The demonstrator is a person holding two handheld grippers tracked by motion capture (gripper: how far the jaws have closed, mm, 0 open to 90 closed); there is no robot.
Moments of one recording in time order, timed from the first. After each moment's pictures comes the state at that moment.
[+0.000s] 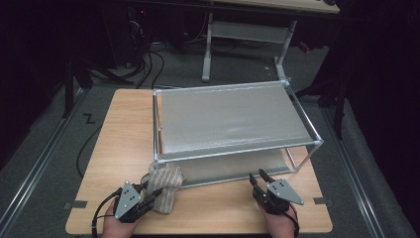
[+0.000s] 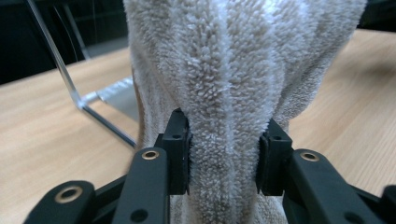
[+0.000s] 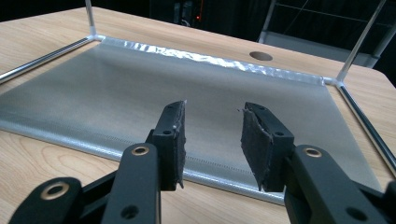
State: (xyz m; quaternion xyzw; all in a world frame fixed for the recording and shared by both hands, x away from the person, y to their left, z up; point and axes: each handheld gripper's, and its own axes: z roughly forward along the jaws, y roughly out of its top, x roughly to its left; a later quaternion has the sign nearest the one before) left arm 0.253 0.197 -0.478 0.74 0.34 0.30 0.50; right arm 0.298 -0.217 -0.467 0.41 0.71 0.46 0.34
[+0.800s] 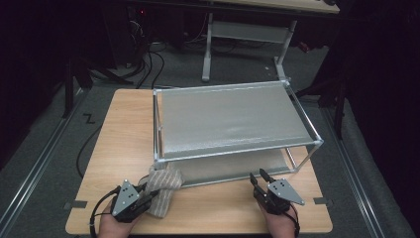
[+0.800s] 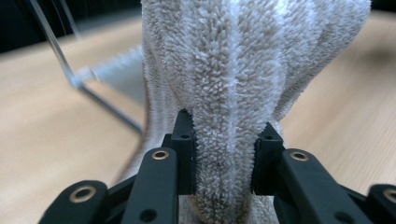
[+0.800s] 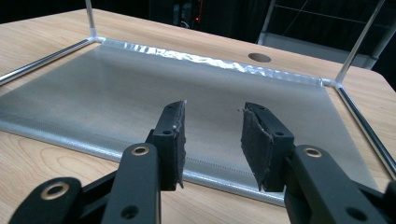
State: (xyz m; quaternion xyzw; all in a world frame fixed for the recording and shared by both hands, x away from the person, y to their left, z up) left arm 0.251 0.204 -0.461 0.74 0.35 0.28 0.50; right arm 0.298 -0.219 -0.466 0.41 0.71 0.47 0.34
